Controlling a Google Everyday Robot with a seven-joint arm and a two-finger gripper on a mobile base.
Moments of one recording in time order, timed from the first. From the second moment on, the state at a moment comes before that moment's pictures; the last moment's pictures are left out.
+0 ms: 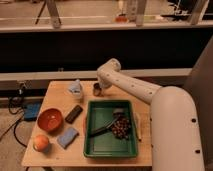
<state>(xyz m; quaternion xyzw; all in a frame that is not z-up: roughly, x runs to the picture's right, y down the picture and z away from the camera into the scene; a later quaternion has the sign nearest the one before) -0.012 -0.008 0.947 -0.14 -0.12 -0.26 0.95</state>
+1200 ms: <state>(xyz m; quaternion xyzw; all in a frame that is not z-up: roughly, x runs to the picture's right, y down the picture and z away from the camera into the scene) 0.009 -0.069 0.852 -0.05 -0.23 -0.27 0.94</state>
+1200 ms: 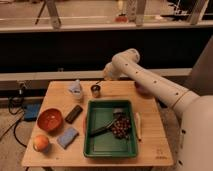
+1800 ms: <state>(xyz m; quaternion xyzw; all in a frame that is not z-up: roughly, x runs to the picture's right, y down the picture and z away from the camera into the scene) 0.017 0.004 0.823 -0.05 -0.42 -0.37 0.83</state>
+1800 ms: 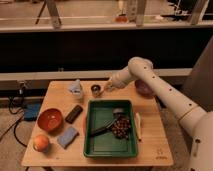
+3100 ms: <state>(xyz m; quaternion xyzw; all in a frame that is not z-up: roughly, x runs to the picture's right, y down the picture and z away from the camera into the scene) -0.009 0.115 0.798 -0.14 -0.48 -0.53 0.69</state>
